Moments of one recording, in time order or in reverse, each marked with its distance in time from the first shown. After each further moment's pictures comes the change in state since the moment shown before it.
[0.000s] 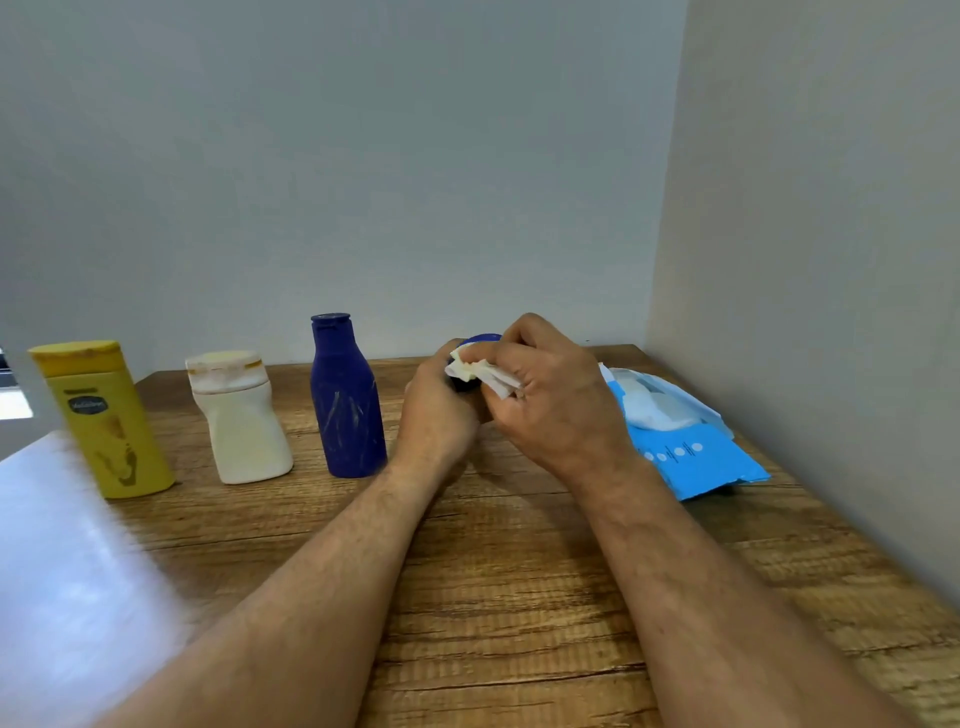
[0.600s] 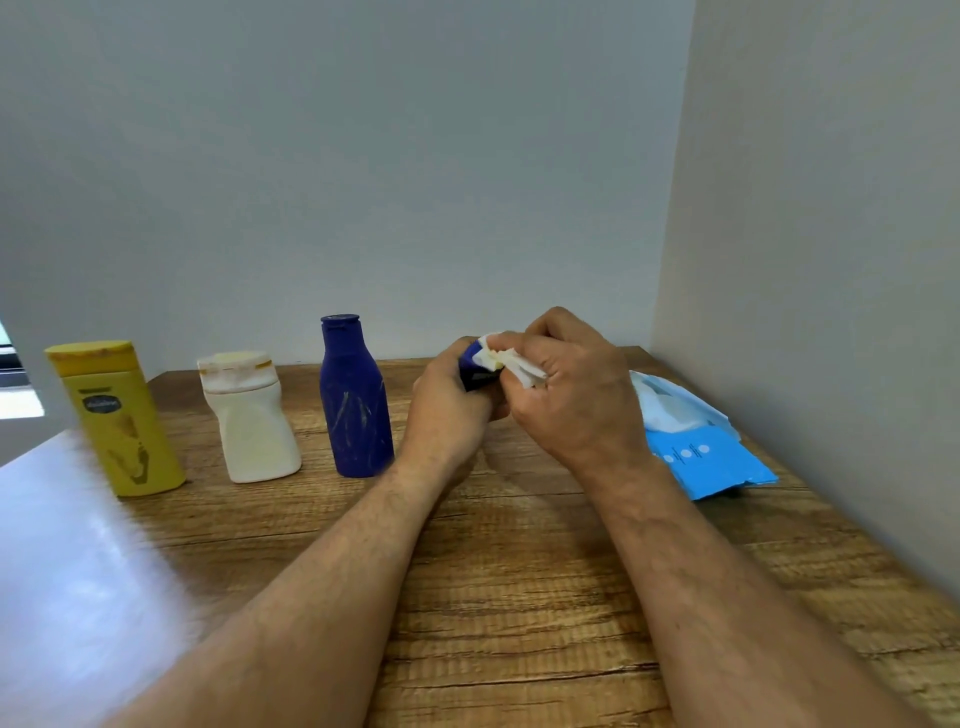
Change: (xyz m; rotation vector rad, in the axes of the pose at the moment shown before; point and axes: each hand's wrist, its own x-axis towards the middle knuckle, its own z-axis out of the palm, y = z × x) left_hand -0.003 0.006 -0.003 -0.072 -0.052 -0.022; right_hand 0.002 0.003 -0.005 -0.011 0.079 0.049
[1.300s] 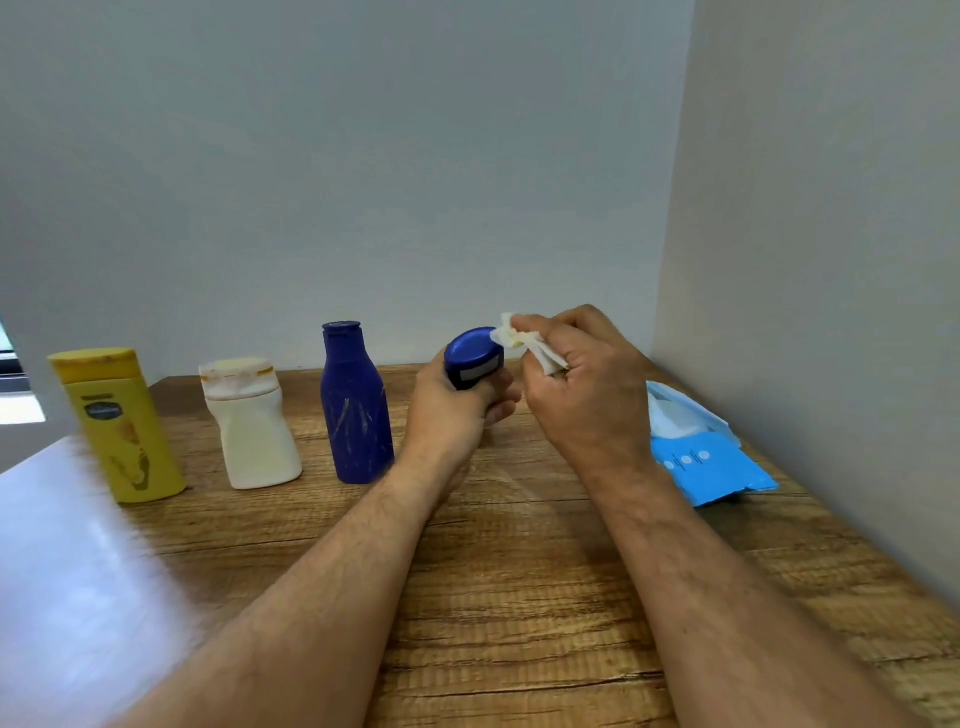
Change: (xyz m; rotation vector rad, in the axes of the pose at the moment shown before) left_hand 0.003 0.002 0.004 -0.291 0.042 -0.181; right_hand 0.001 -0.002 -0.003 0.023 0.151 0.093
